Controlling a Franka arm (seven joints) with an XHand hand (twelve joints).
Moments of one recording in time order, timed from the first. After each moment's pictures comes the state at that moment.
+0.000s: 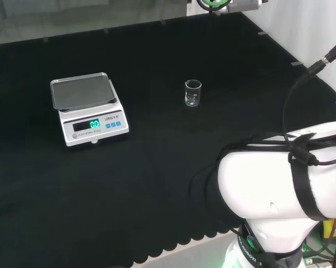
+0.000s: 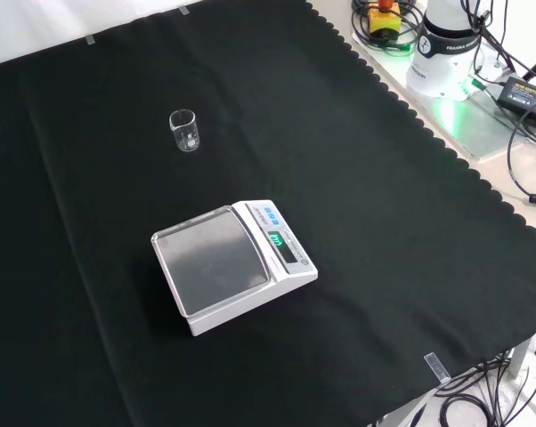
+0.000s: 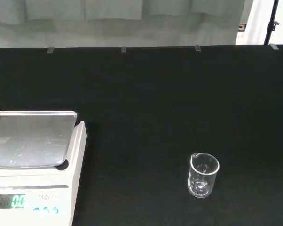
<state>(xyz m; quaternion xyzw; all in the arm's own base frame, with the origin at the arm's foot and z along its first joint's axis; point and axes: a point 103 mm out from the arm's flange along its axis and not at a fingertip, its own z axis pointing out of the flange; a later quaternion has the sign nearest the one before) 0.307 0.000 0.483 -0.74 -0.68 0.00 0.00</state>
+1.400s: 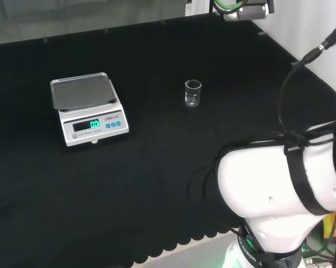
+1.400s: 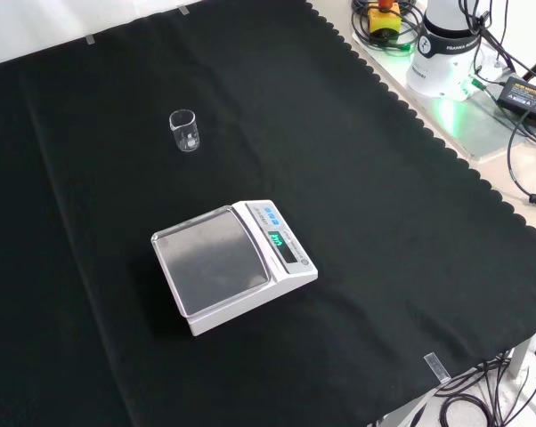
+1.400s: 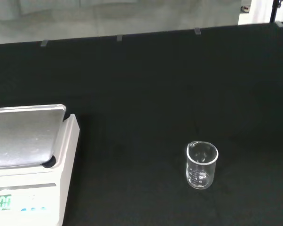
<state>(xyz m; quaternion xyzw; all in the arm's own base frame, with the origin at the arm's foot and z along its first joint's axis) 0.339 -0.043 0.440 -0.74 -0.67 -0.01 0.04</state>
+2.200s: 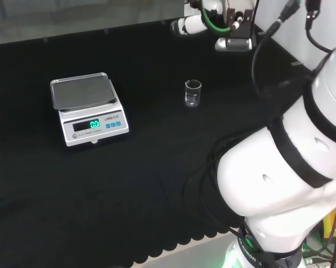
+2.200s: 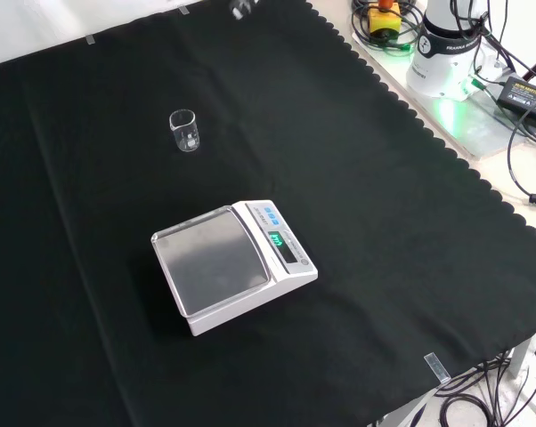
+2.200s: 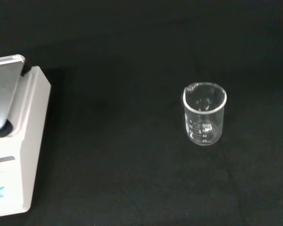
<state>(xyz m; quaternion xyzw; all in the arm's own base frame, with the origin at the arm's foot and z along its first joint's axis) 0.415 -0.076 0.318 -0.75 -0.65 0.01 0.13</state>
